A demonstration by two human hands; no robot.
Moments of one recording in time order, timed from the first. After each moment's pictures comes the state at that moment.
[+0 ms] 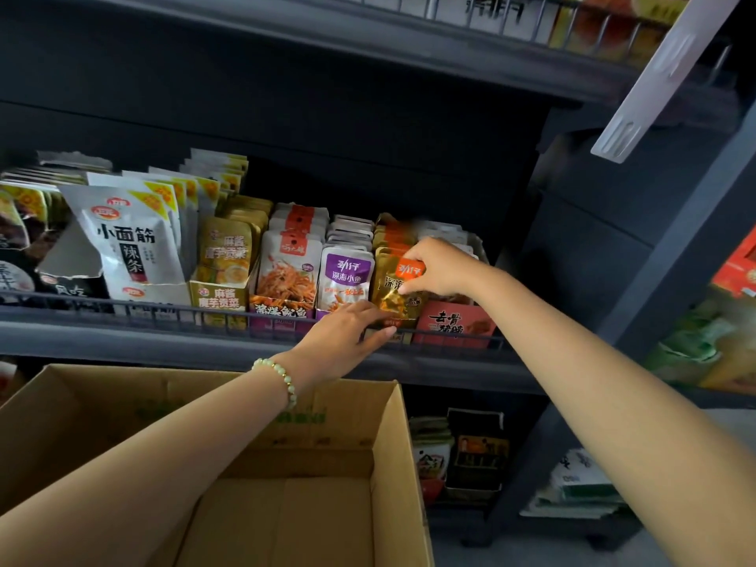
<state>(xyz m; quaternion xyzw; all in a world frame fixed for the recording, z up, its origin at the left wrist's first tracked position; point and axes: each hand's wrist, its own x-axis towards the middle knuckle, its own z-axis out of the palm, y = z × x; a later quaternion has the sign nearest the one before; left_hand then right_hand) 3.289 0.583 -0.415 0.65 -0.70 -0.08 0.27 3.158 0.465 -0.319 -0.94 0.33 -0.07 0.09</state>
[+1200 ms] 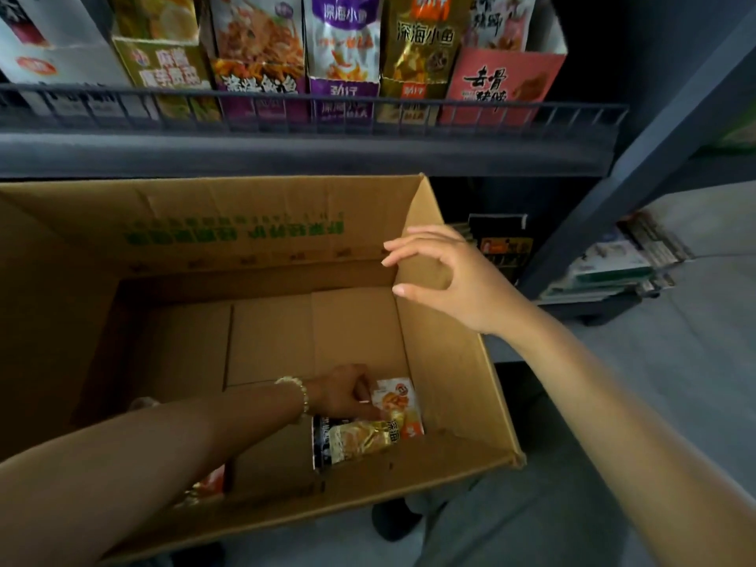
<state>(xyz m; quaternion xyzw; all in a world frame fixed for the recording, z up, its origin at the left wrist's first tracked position) 3.252 0.722 -0.671 0.62 -0.56 -0.55 0.03 3.084 0.621 -0.504 -0.87 0.31 -0.17 0.34</state>
